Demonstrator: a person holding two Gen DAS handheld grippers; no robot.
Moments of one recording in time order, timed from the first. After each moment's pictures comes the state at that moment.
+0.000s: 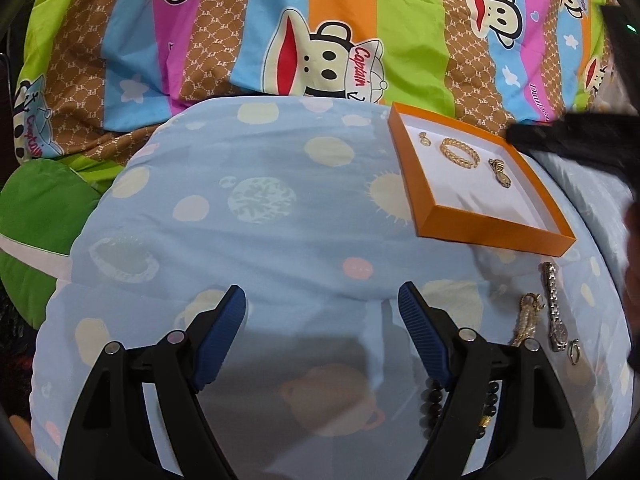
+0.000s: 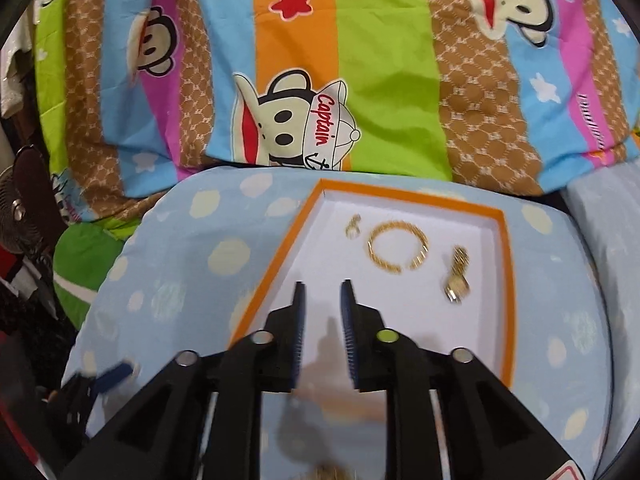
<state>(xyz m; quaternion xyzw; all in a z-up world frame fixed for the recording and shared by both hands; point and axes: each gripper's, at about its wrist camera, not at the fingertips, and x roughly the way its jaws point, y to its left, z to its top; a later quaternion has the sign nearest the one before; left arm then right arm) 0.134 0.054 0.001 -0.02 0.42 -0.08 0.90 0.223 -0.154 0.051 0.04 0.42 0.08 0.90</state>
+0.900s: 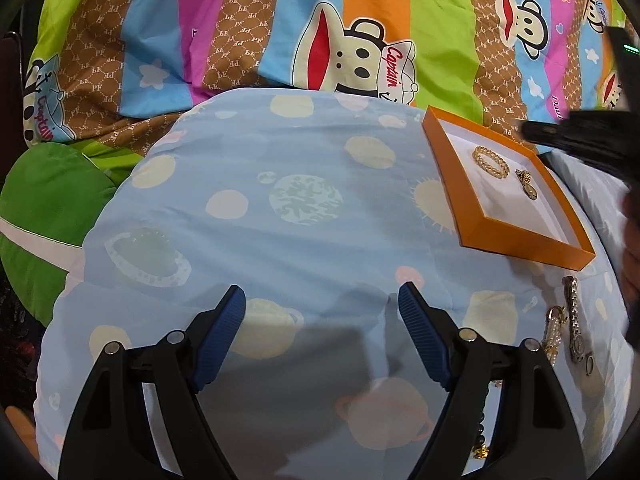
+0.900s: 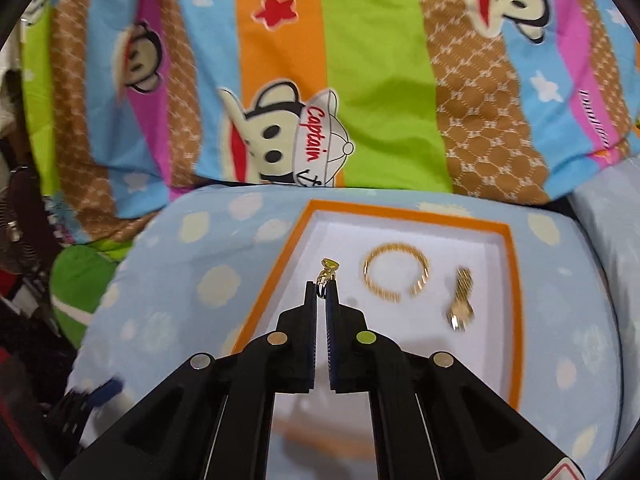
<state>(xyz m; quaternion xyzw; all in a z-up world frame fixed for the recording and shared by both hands) 0.148 0.077 -0.005 -0.04 0.43 -0.06 0.90 0.206 -0.165 0.056 0.07 0.39 0.09 0.91</state>
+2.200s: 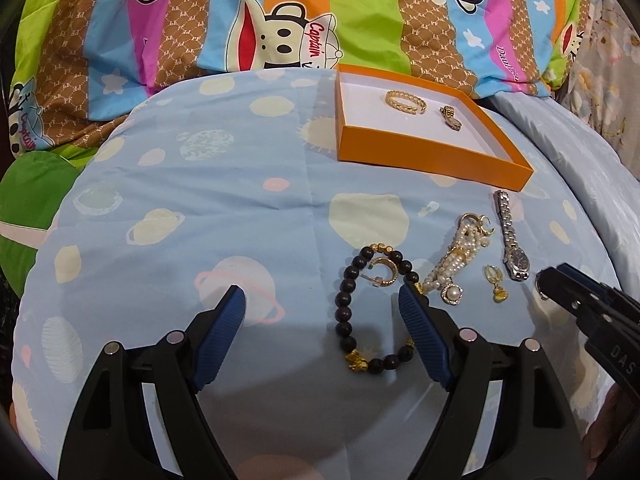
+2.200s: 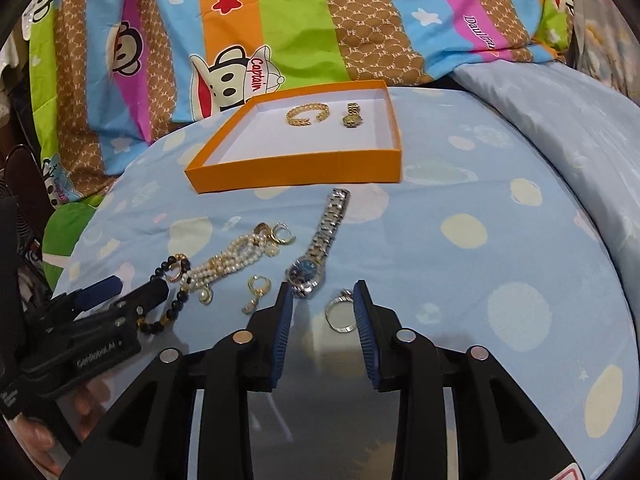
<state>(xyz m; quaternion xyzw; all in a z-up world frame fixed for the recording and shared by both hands) 0.078 0.006 -0.006 0.01 0.44 -0.11 0.89 0.030 -0.196 -0.011 0.10 0.41 0.00 0.91</state>
